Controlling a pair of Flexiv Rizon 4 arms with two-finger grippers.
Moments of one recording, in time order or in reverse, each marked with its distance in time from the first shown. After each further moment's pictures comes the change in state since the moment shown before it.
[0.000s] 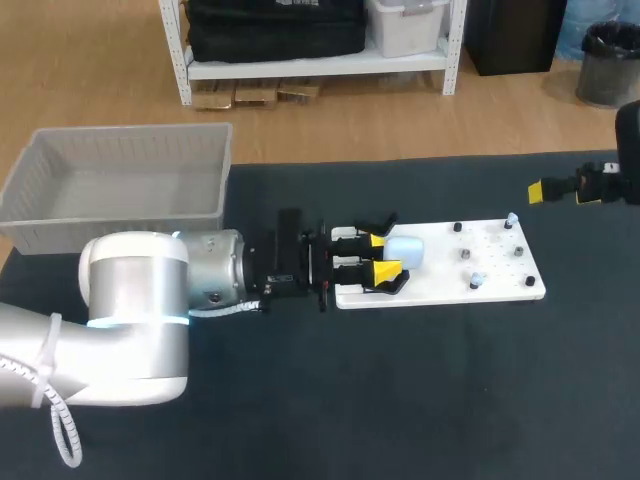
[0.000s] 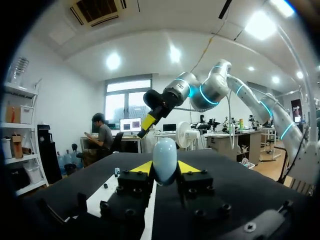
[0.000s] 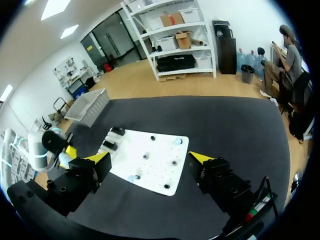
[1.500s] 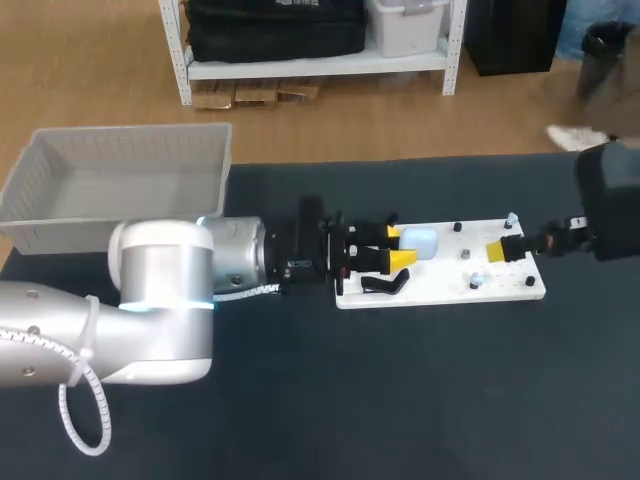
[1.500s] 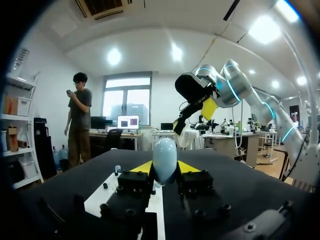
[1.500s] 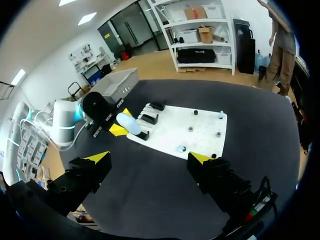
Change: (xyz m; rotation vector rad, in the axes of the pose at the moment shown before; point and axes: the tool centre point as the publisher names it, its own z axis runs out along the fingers) left arm 0.015 0.025 0.022 0.027 0.001 -0.046; right arm 0.066 0.101 -0.014 -0.104 0.085 -0.081
